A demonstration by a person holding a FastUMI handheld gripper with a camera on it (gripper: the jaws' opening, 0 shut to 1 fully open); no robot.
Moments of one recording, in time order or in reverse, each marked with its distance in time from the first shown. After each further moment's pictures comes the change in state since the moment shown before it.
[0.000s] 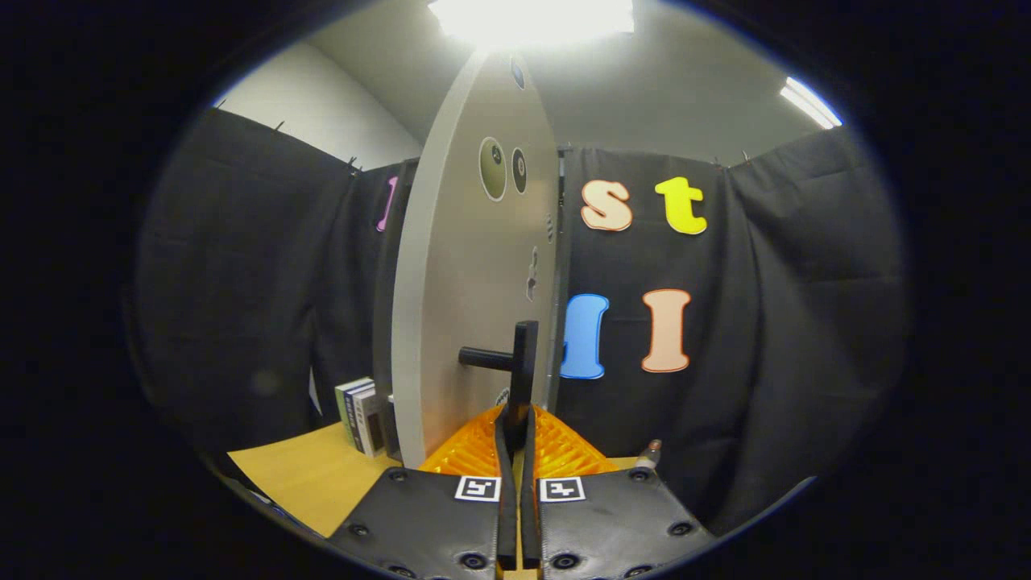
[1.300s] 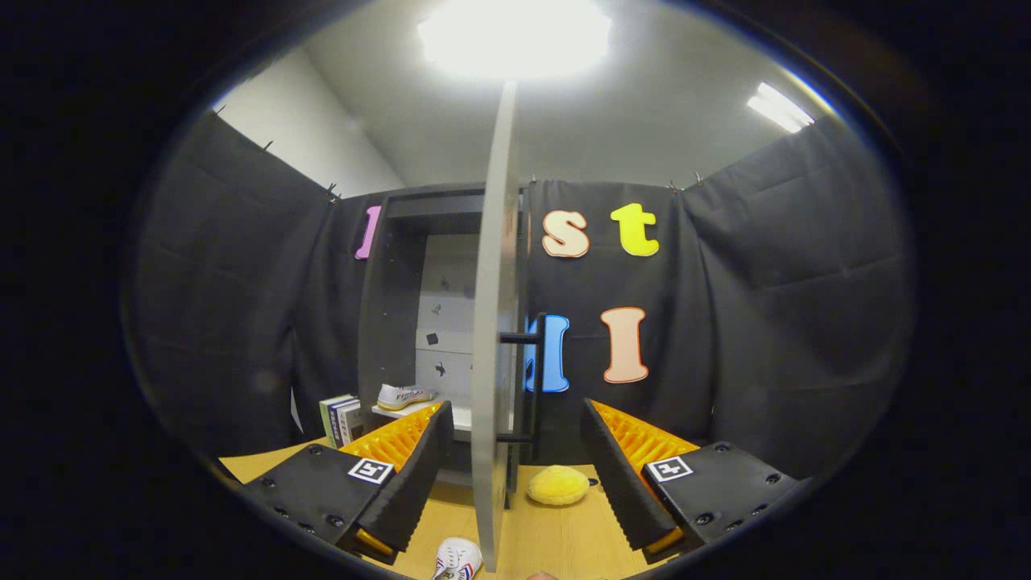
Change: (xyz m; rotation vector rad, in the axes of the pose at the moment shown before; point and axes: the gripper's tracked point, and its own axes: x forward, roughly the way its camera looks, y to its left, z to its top) arm -0.062 0.016 -0.027 0.006 -0.108 -0.031
